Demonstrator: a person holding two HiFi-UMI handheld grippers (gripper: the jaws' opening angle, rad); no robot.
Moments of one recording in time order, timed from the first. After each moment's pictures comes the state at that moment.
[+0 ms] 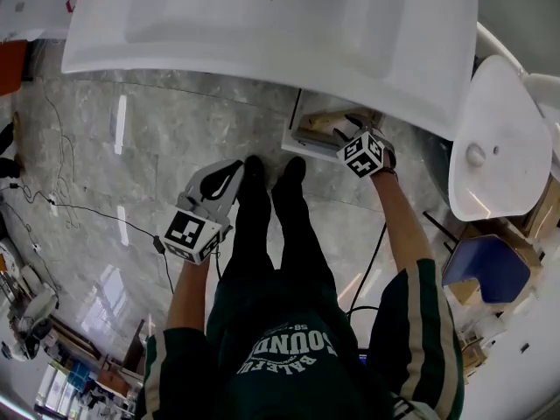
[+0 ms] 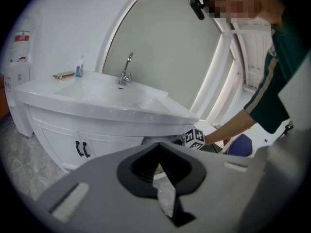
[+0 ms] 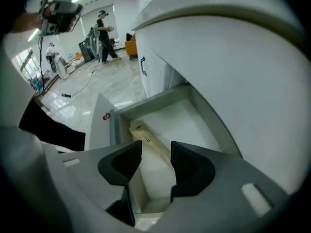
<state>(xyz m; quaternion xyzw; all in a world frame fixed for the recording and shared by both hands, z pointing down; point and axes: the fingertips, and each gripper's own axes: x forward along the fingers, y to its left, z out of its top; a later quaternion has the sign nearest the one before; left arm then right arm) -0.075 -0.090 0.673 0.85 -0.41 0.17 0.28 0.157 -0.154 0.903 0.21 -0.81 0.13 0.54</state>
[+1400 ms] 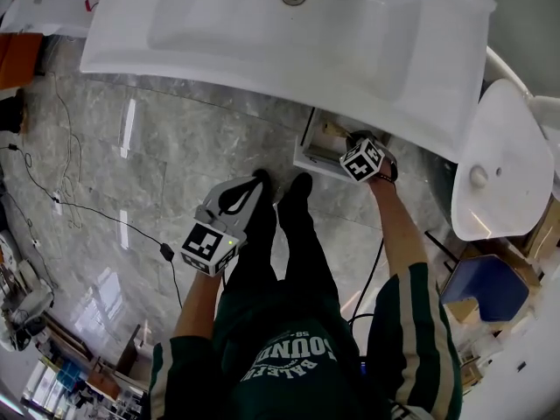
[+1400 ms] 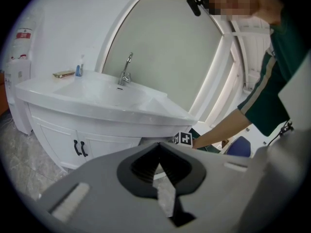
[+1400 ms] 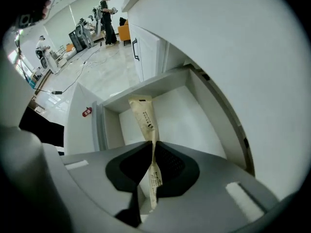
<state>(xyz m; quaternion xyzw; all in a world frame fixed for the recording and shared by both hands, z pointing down) -0.071 -0.084 0.667 0.85 -0.41 0.16 0.29 0.159 -0.170 0.933 0.22 -0.75 0.15 0.61</state>
